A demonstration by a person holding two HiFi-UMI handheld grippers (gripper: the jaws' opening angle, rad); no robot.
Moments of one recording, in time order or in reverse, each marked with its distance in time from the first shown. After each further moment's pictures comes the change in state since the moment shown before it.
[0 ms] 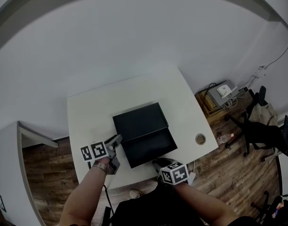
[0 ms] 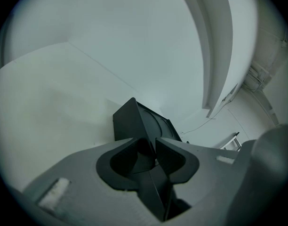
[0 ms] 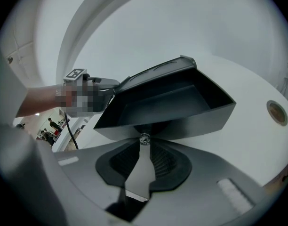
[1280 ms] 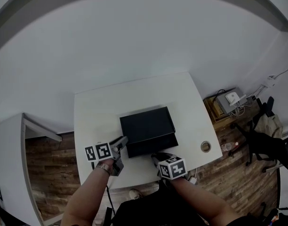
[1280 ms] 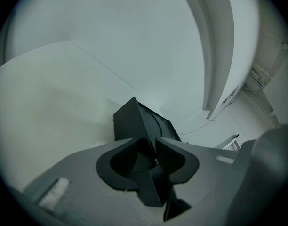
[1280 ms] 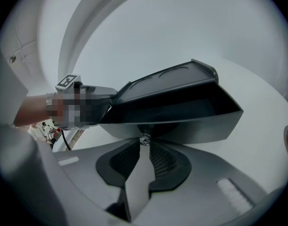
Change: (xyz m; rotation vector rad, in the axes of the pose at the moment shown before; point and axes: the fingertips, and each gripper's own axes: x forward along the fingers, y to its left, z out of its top) left arm 0.000 -0.001 -0.001 -0.021 -0.006 0.000; right arm 0.026 0.000 0.050 -0.043 0.003 0.028
